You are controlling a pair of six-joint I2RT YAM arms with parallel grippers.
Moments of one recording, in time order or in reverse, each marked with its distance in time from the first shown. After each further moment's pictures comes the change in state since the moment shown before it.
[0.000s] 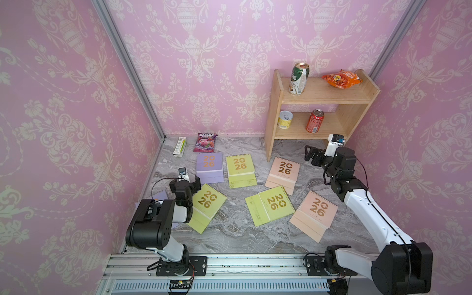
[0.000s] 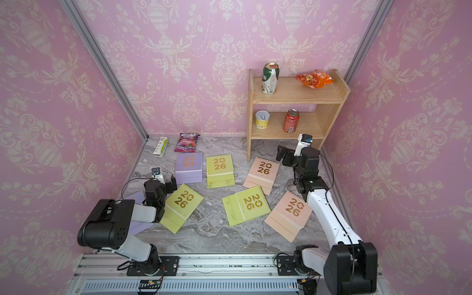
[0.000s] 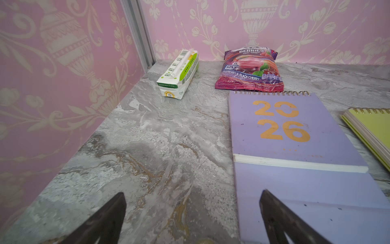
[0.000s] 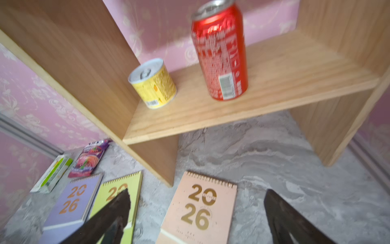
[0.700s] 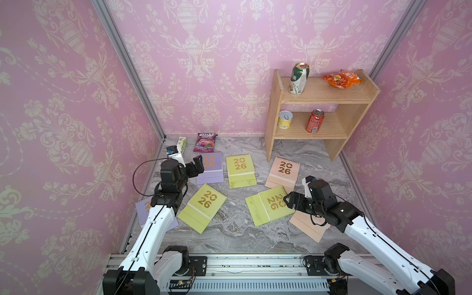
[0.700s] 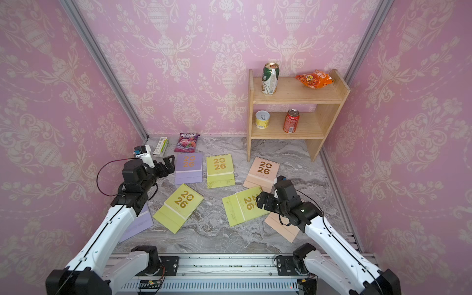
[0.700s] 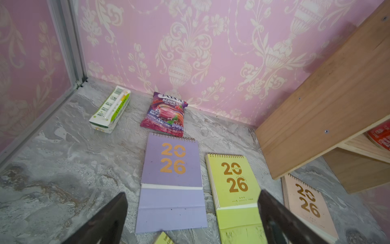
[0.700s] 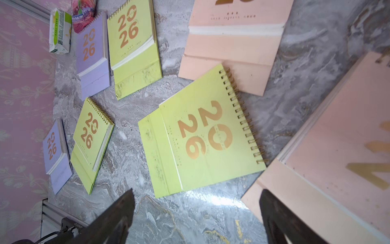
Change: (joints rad) left arm -0.010 -0.423 0.433 -0.884 0.409 -0.337; right arm 0.439 -0.343 -0.259 -0.592 -0.017 0.397
